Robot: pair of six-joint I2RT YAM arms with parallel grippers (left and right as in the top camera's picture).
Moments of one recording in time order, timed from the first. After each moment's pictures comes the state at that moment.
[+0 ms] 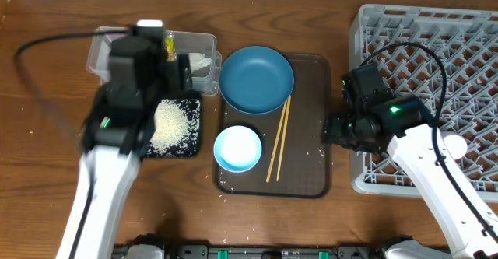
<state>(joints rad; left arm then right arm) -0.12 1.18 1.16 -0.55 -0.09 -0.09 0.35 1.40 1.16 -1.10 -0.08 0.53</state>
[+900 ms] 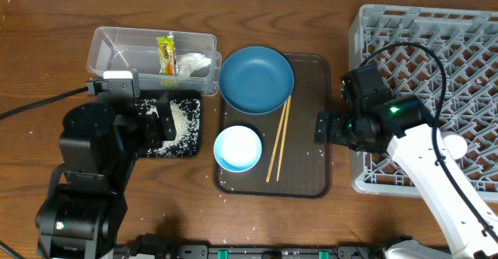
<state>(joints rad) -0.13 0.84 1.16 -0.83 -0.08 -0.10 0.35 1.40 1.16 -1.10 -0.09 0.52</state>
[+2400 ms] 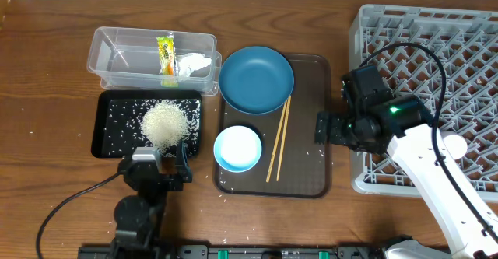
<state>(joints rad) -0.12 0.01 0.10 -0.28 -0.08 -0.12 0.35 1.40 1.16 -1.10 -0.09 0.52</state>
